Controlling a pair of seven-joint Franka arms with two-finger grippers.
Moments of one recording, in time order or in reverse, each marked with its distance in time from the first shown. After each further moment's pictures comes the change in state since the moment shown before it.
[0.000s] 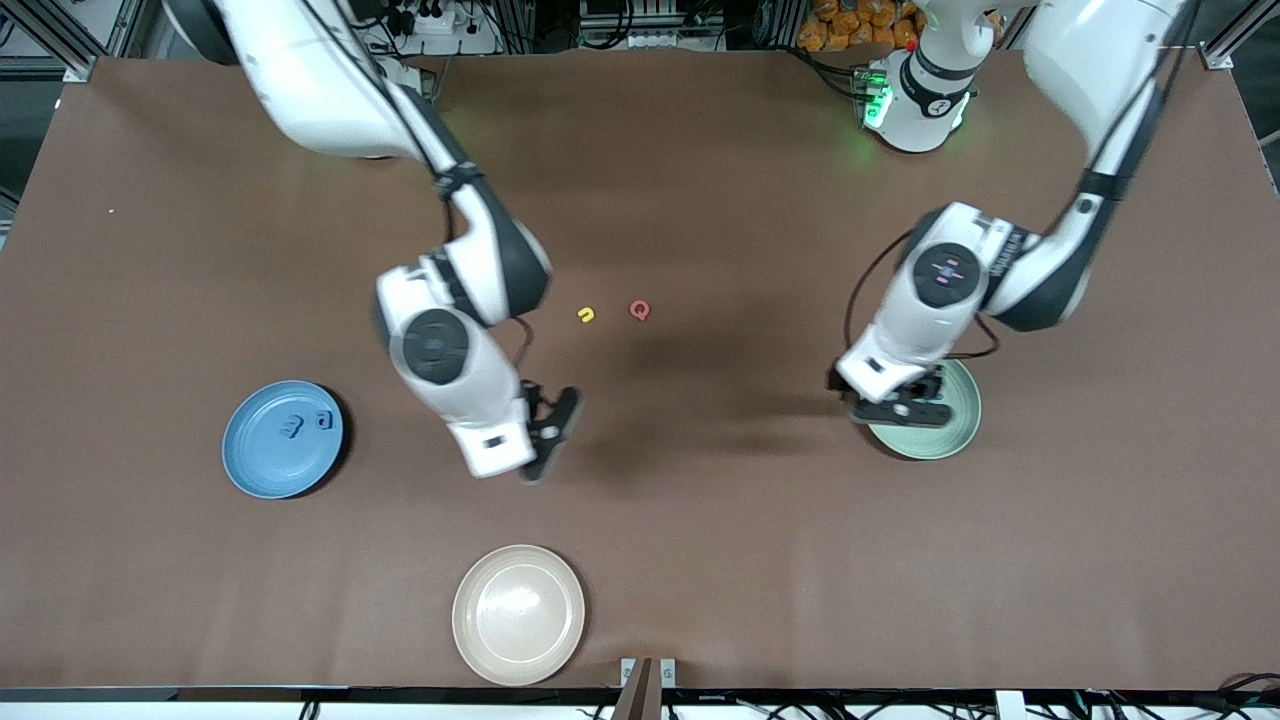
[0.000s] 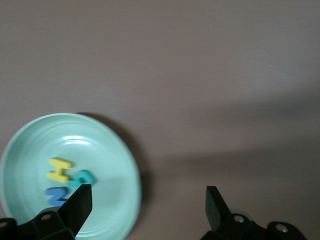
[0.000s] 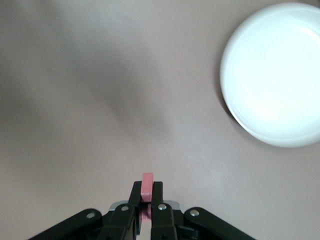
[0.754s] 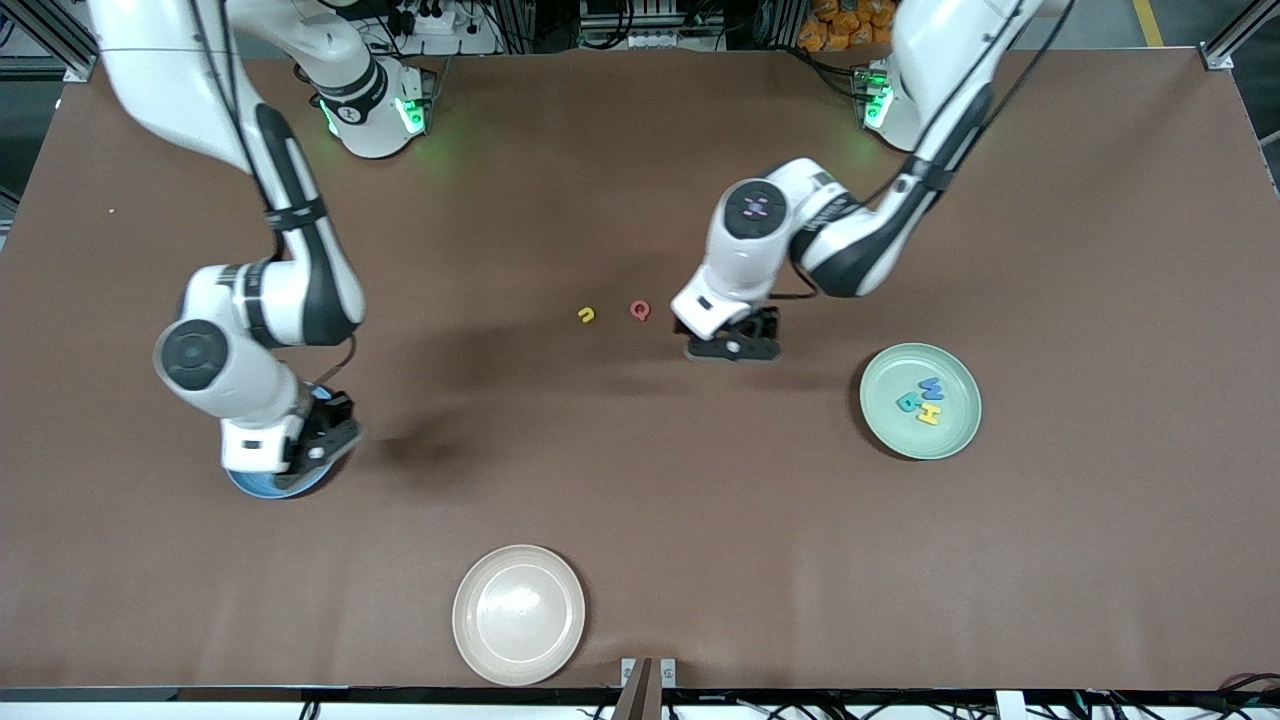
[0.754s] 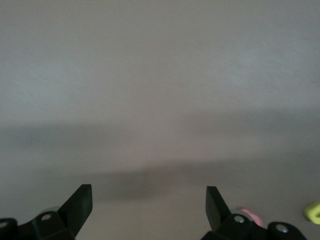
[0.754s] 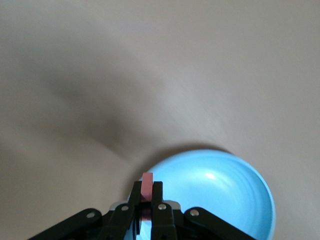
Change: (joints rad) left arm -0.338 0.110 0.000 0.095 -0.099 -0.001 -0.415; right arm -0.153 -0.175 -0.218 -0.498 0.002 0.289 0.022
